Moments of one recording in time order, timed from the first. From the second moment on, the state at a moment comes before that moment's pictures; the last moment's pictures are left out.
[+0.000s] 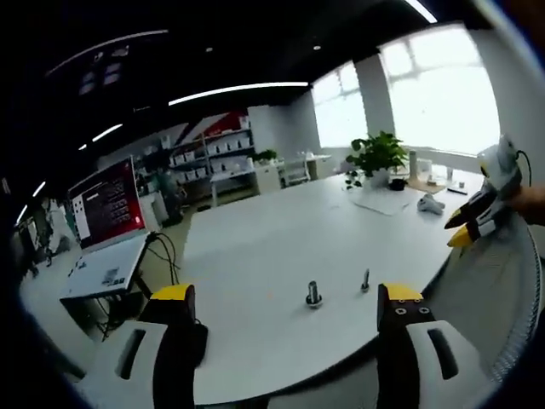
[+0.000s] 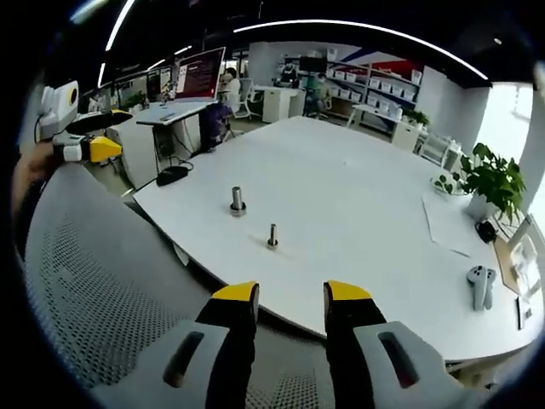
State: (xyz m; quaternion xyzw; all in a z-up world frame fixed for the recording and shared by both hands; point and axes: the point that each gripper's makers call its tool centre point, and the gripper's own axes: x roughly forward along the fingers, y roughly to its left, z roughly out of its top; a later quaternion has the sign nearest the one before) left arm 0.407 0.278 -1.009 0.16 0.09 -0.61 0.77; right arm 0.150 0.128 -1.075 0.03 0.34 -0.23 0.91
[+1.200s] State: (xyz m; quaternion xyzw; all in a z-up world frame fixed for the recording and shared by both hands) left arm 0.418 0.277 -1.043 0.21 0.10 -0.55 0.80; right arm 0.148 0.128 -1.079 0.04 0.34 -0.24 0.91
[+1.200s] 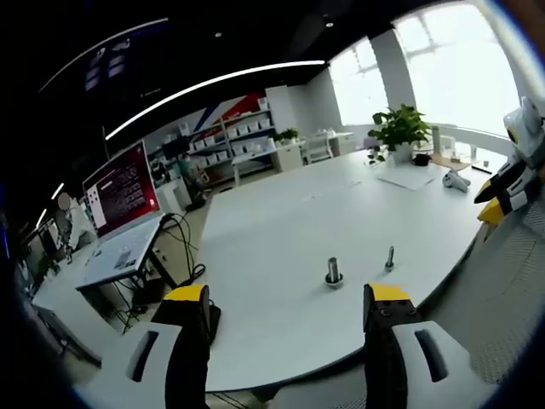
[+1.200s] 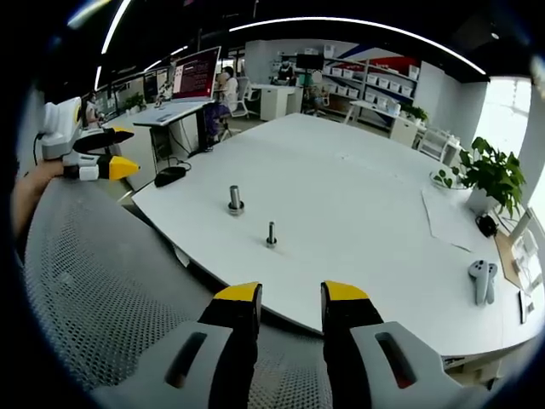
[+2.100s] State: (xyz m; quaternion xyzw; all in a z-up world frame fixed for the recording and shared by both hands) left arm 0.417 0.278 -1.044 0.22 0.10 -0.56 0.79; right arm 0.149 0.130 -1.081 0.05 0.35 -0.24 0.91
